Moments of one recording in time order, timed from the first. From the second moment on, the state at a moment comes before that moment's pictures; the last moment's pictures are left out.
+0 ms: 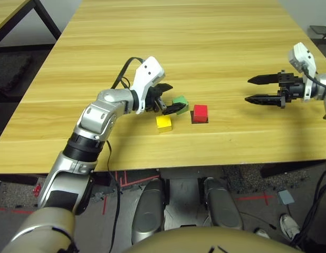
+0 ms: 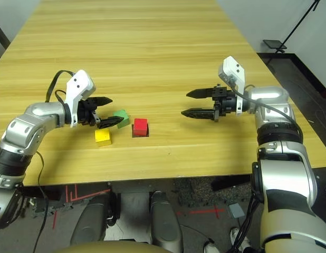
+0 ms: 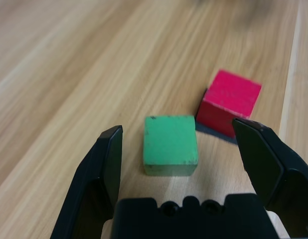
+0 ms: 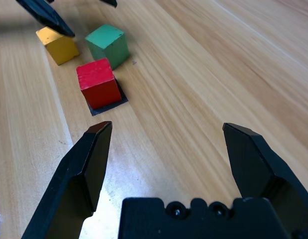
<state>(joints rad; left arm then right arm) -0.66 0.56 -0.29 0.05 -0.30 0.65 -0.85 -0.81 -0.74 -0.02 0.80 0.22 0.15 1.52</state>
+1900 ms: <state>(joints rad) -0.87 0.41 -0.39 0.03 -0.17 0.80 -0.99 -0.58 -0.71 -0.09 0.50 0.38 0.32 1.35</state>
